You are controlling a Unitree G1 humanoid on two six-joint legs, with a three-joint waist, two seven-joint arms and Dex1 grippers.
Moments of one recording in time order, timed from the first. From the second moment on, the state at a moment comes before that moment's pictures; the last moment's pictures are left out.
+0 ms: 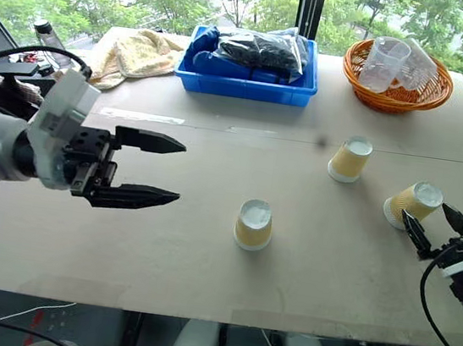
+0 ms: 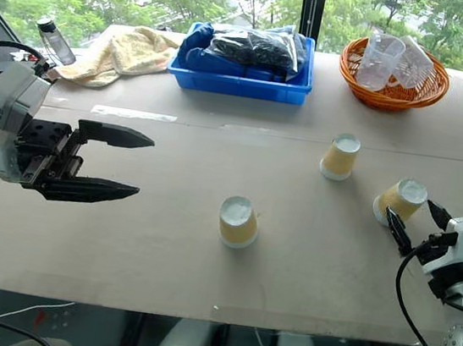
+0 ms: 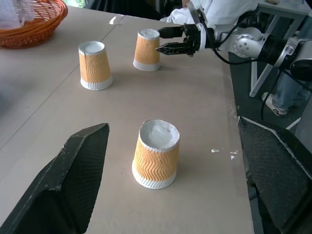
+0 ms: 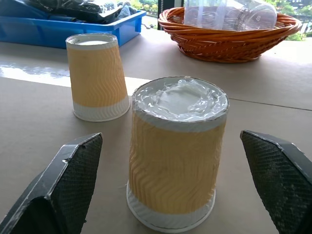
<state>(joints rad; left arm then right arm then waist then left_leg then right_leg) -0.23 1.14 0.39 -0.33 -0.96 0.67 -1.33 0.10 -0.48 -0.41 -0.07 0.49 0.05 0.64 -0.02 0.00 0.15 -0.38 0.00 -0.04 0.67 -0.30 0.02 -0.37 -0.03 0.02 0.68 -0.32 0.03</state>
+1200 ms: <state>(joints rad) -0.16 1.13 0.46 -0.33 -0.90 0.65 -1.35 0.24 -0.56 -0.12 -0.47 0.56 0.18 0.89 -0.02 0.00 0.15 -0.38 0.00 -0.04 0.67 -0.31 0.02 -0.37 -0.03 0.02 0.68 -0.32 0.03</state>
